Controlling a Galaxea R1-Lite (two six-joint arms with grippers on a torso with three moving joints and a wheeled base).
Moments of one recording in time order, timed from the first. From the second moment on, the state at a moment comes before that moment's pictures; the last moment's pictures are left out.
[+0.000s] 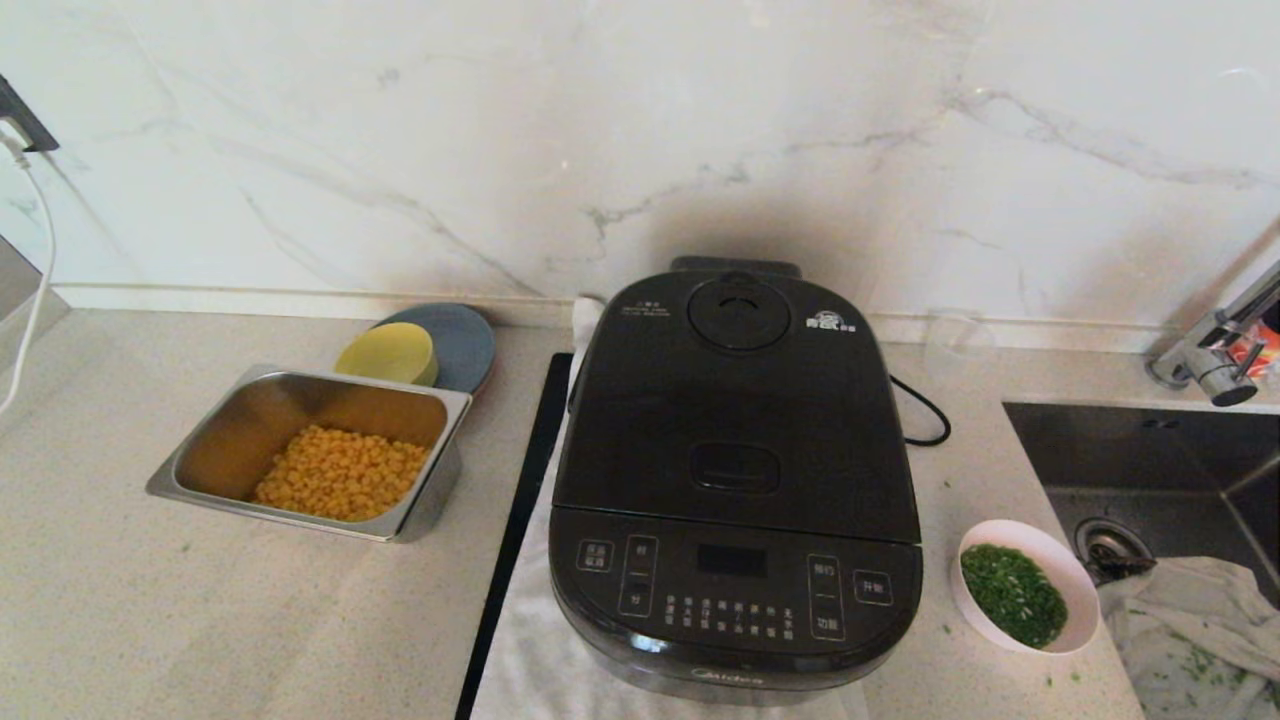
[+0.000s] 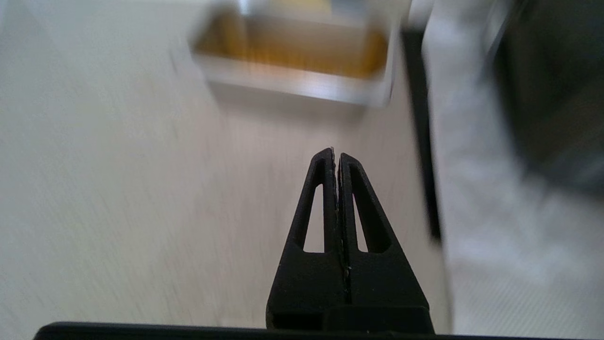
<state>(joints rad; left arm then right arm) -0.02 0.01 -0.16 0.12 0.01 0.01 0.00 0.00 0.00 0.00 0.00 0.00</state>
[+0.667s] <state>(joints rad) -0.05 0.78 -0.97 0.14 -0.26 -0.26 0.00 0.00 0.00 0.00 0.00 0.00</state>
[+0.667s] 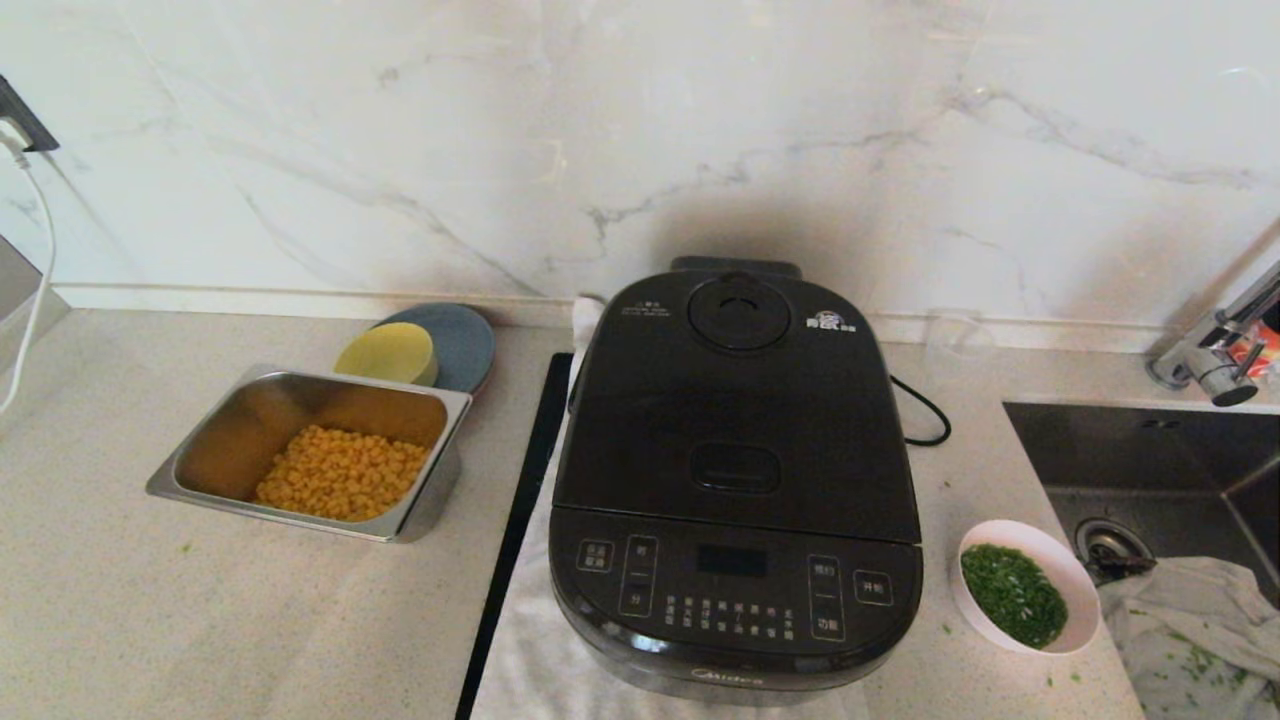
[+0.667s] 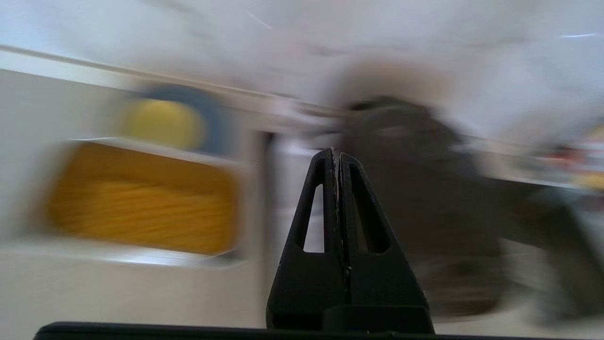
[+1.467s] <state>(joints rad) -0.61 1.42 -1.23 0.11 -0.32 -0.51 0.00 0.00 0.00 0.00 0.00 0.00</state>
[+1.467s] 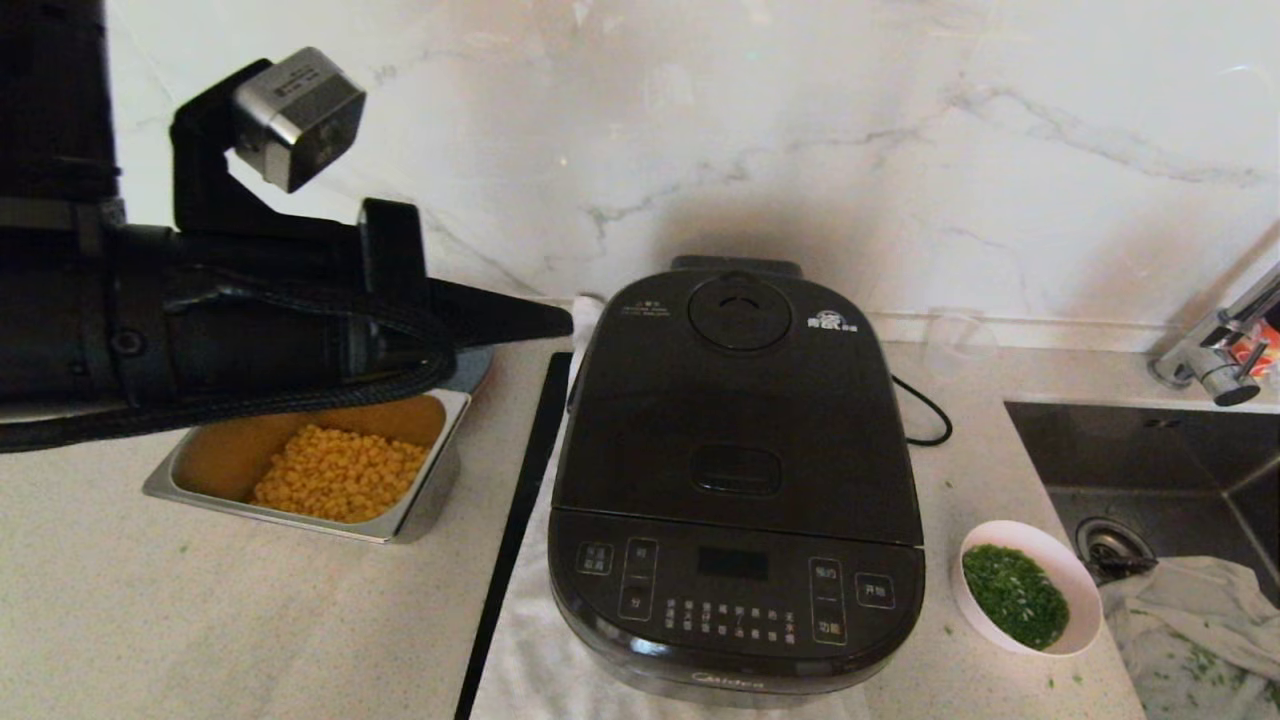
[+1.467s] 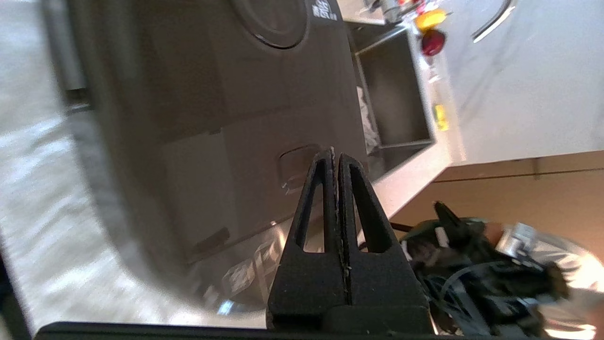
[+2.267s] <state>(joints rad) -0.86 1.63 -1.24 -0.01 -0.01 -0.49 0.00 0.00 0.00 0.00 0.00 0.00</state>
